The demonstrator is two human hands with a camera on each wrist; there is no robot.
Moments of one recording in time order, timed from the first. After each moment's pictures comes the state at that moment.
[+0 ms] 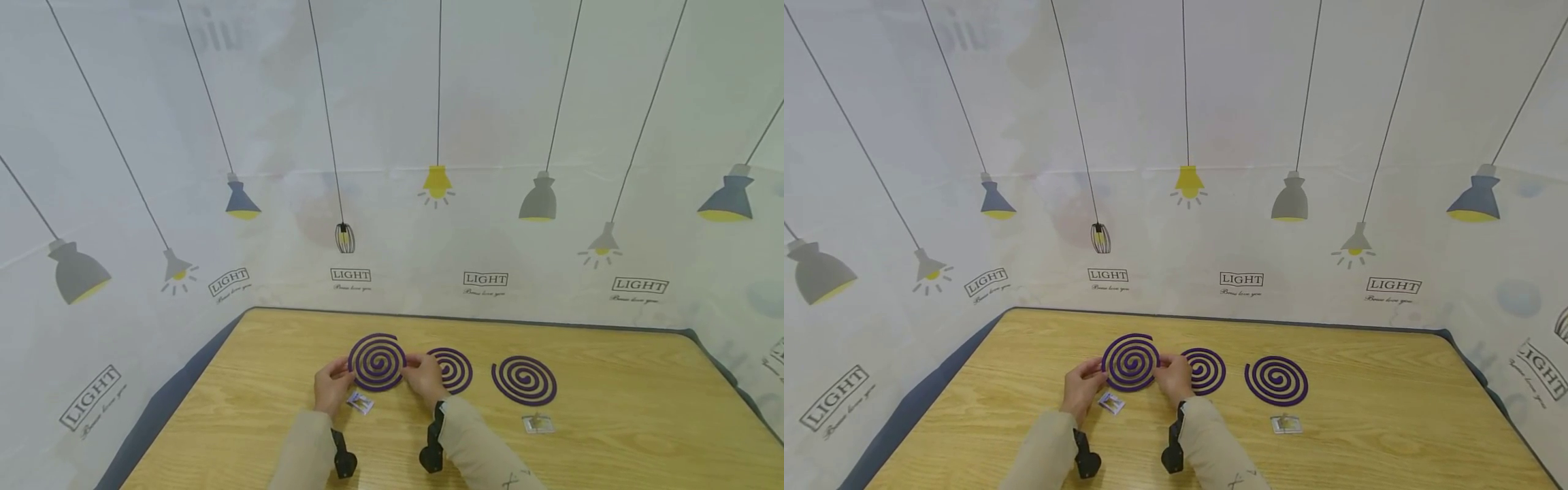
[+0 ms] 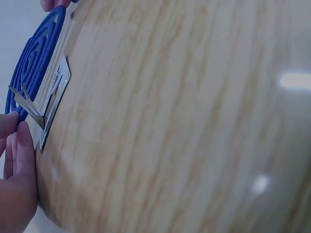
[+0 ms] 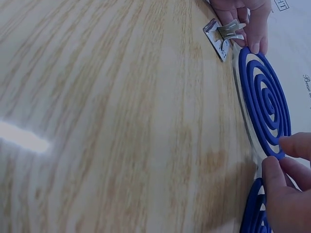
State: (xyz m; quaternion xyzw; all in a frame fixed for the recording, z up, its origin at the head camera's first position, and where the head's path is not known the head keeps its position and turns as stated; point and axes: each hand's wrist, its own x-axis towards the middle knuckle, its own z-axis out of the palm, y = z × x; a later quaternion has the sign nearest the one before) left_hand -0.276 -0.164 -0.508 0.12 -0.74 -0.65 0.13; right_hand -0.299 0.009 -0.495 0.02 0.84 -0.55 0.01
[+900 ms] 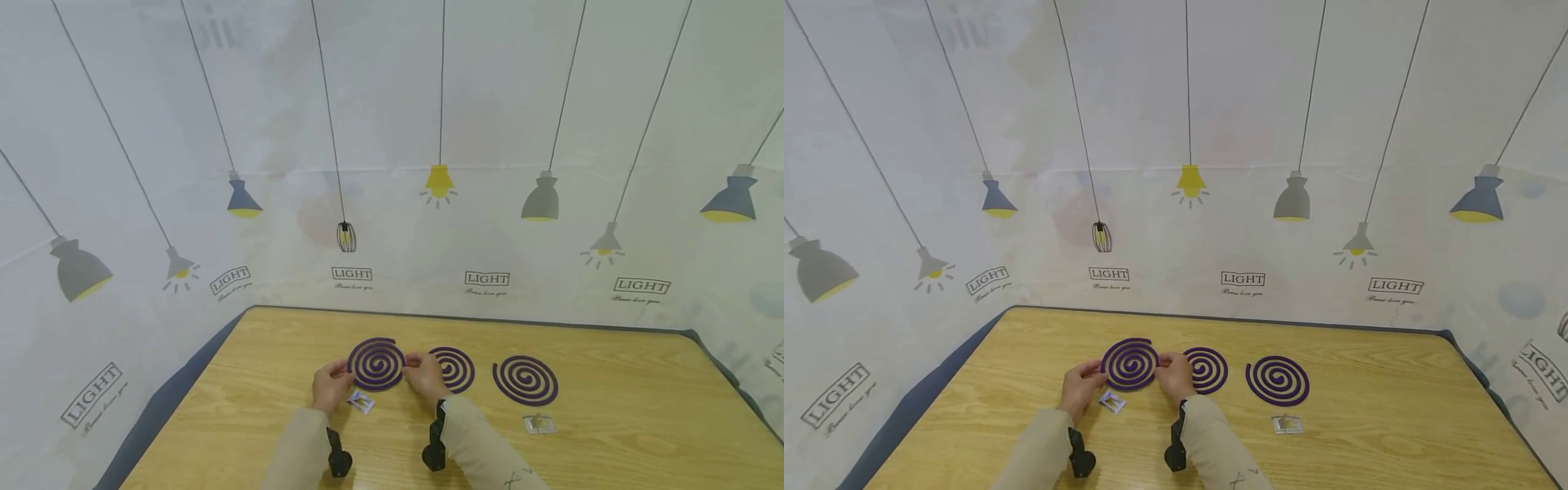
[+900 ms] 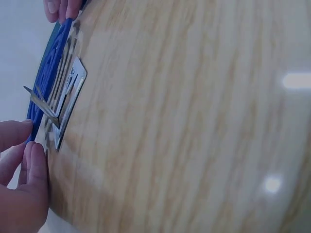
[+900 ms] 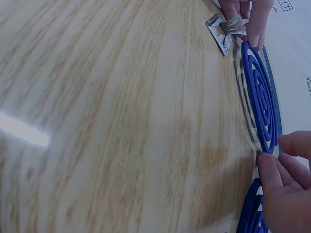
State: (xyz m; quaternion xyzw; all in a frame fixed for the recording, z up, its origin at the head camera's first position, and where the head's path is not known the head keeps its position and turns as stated) left_hand -0.274 -0.168 -0.502 0.14 -0.78 -0.60 0.09; right_hand -0.299 0.011 -0.494 -0.02 0.83 -0.55 0.01
